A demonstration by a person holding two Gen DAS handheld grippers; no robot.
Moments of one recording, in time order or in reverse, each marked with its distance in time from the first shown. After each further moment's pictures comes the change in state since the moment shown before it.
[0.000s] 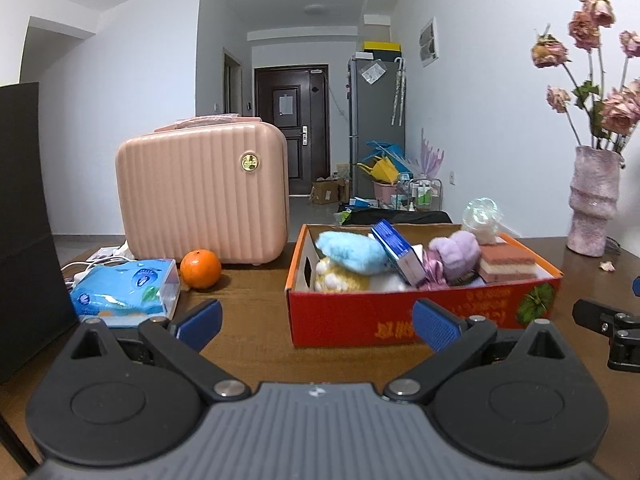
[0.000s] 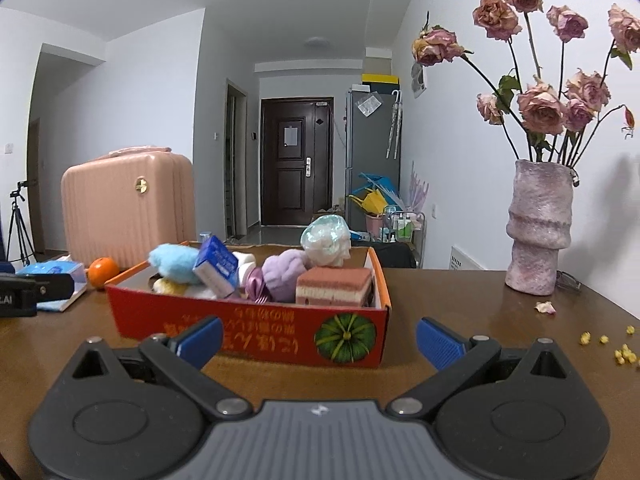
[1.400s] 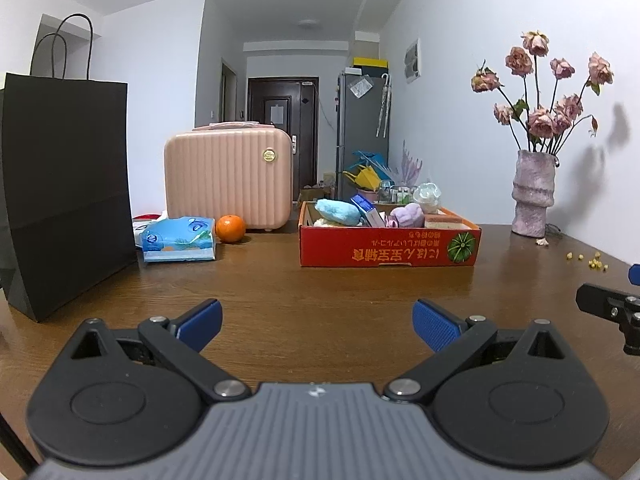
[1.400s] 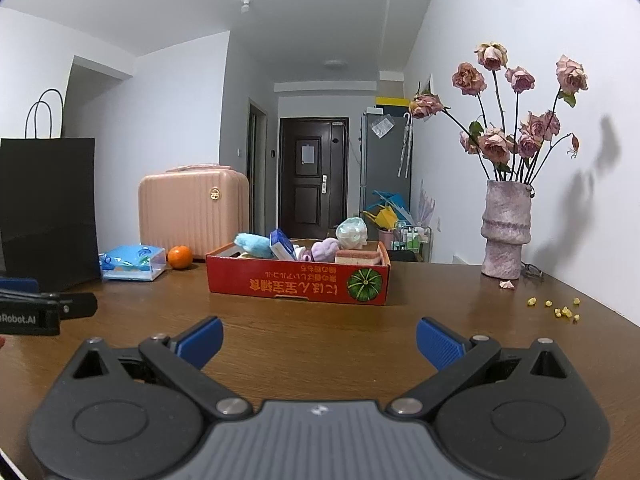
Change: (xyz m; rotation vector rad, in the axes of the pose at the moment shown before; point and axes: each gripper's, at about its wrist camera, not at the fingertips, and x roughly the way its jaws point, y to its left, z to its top) left arm -0.198 0.025 -0.079 -0.030 -0.035 -0.050; right arm -0.225 0.031 -0.059 -0.024 -0.054 0.043
